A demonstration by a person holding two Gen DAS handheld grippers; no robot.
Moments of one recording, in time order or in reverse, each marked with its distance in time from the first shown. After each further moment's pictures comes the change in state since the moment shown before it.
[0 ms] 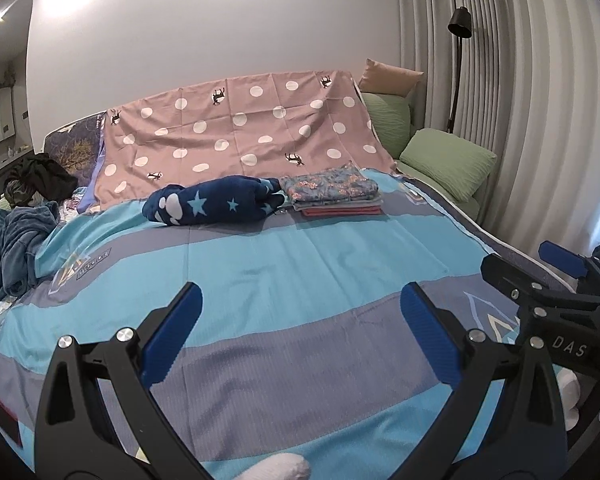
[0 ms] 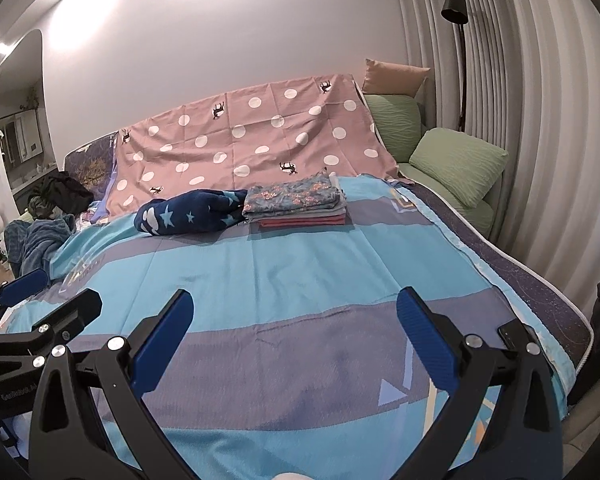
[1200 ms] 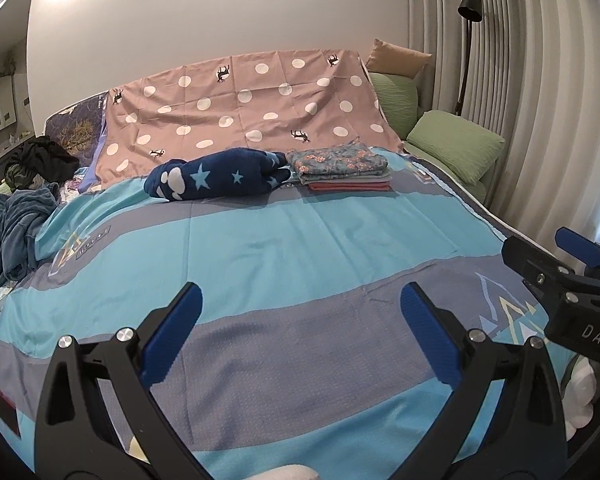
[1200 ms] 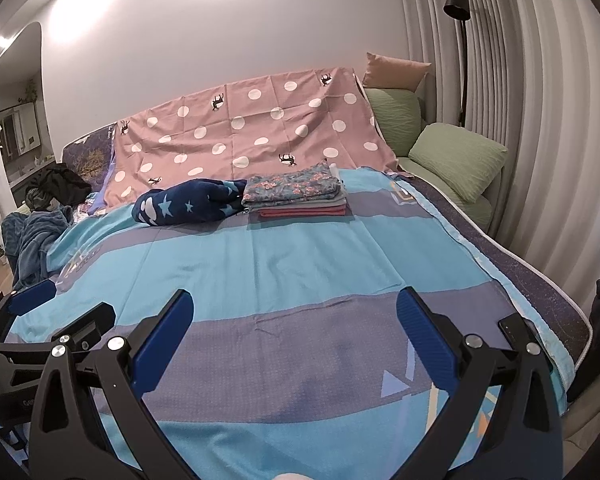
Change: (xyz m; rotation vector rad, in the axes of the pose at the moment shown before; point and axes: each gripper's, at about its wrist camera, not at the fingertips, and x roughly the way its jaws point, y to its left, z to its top) left arm 0.023 0.015 -0.018 -0.013 0.072 0.010; right arm 0.005 0.000 -0.004 -0.009 0.018 -0.007
